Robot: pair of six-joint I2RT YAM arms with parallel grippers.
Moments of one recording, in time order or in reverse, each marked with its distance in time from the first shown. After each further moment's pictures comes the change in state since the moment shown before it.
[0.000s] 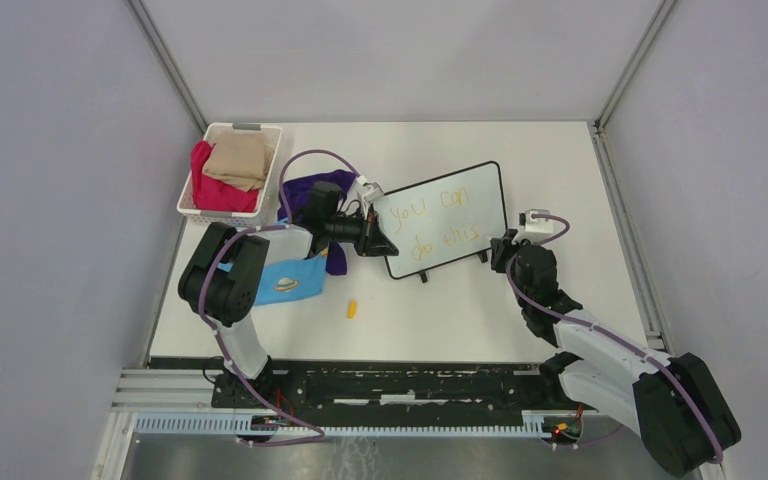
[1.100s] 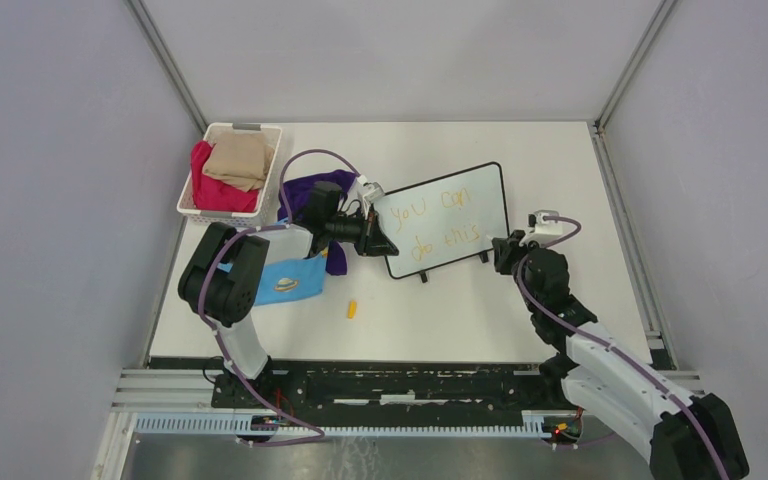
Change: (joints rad) left arm -0.003 -0.001 0.006 -0.013 -0.012 0.000; right arm -0.003 -0.166 0.019 -0.149 -0.049 0.029
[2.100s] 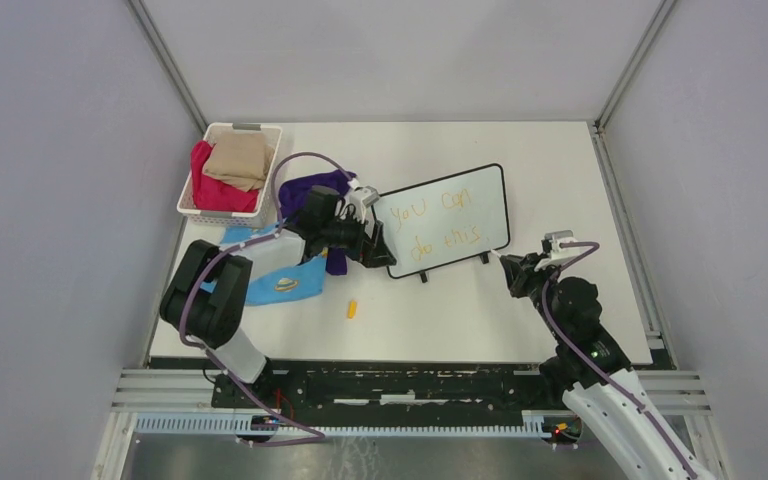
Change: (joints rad) left arm -0.017 -0.137 -0.039 -0.177 -0.225 0.001; right arm -0.001 -0.514 0.002 -0.424 -0.168 -0.110
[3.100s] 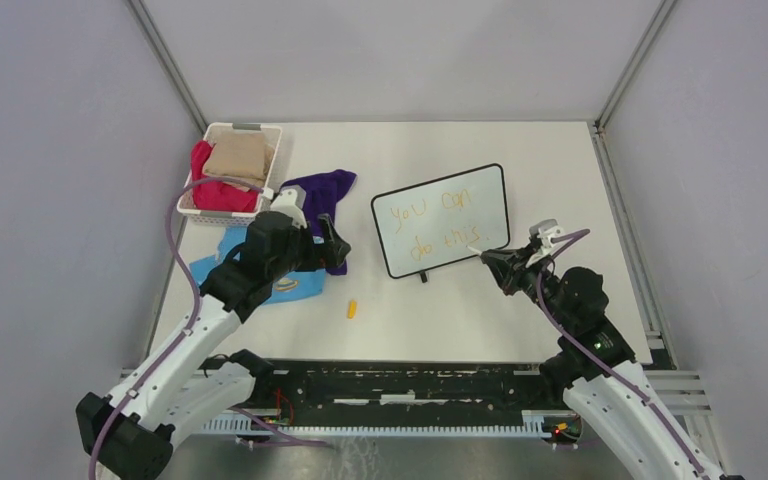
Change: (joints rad) left arm -0.041 -0.780 -0.059 -0.494 -0.743 -0.391; right arm 0.003 0.086 0.100 0.055 -0.288 -0.072
